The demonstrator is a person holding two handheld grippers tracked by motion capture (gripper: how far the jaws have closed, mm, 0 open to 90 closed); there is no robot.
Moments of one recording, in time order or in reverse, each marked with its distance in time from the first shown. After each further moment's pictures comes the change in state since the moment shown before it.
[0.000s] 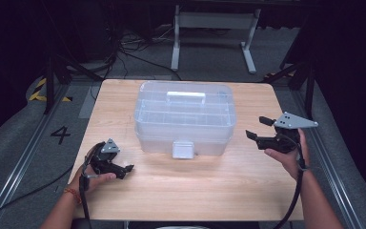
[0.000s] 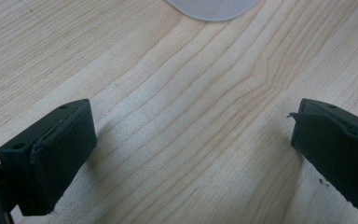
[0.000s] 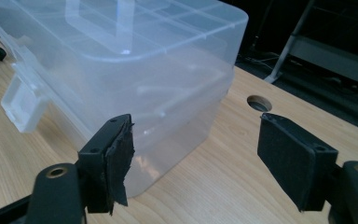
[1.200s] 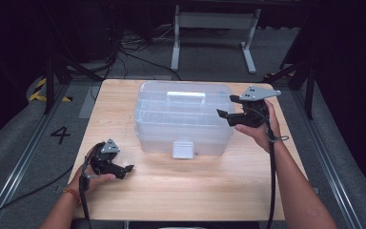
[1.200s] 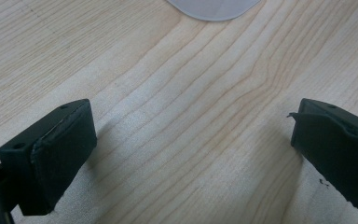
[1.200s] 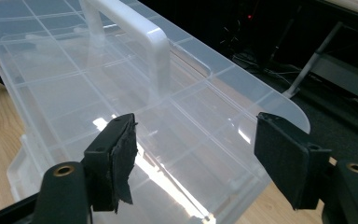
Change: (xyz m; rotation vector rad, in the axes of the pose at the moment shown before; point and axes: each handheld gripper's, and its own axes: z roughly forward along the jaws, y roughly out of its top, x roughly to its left) left arm 0.000 0.000 0.000 -0.002 0.004 0.003; right arm 0.023 0.083 0.067 0.027 0.065 -0.074
